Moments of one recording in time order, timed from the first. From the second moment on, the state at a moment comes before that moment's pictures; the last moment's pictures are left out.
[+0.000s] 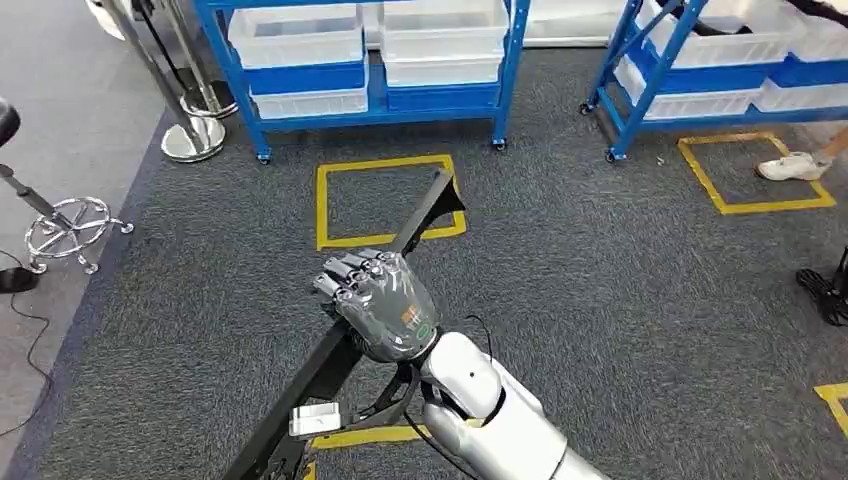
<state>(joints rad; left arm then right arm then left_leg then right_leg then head) -0.23 -0.26 0.71 -0.21 -0.94 0.05 -0.33 -0.47 0.17 0.78 -1.40 1.12 -0.59 -0.14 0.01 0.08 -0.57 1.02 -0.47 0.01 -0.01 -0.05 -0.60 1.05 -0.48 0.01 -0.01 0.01</state>
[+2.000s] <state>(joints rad) -0.22 -0.25 0.75 -0.21 -0.84 0.01 -0.27 -0.57 0.10 0.70 -1.49 1.20 -0.56 -0.09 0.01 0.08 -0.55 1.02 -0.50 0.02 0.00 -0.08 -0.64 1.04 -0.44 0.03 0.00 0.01</state>
